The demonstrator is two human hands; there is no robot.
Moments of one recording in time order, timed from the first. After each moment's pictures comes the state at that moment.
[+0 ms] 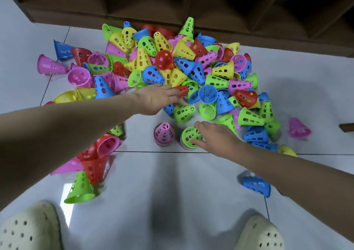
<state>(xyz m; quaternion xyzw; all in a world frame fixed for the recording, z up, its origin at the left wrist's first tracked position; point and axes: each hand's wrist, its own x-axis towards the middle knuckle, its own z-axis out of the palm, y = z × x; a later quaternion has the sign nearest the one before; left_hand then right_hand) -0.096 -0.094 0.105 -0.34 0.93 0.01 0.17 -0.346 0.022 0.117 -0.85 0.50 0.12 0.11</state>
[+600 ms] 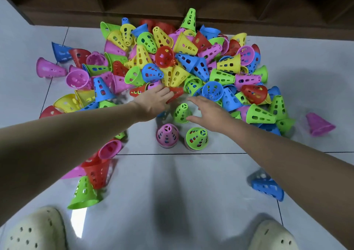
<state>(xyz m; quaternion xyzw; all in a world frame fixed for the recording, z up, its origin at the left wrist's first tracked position) -0.093 -0.088 0.071 -0.28 0.92 -0.20 0.20 -0.330 -0.052 0.096 -0.79 0.55 0.00 0.28</state>
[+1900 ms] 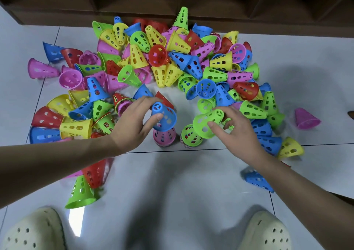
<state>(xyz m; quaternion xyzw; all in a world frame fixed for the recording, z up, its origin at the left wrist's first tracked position) -0.076 0.012 0.115 -0.46 0.80 0.24 -0.30 -0.375 0.044 0.142 -0.66 0.62 -0.29 0.31</state>
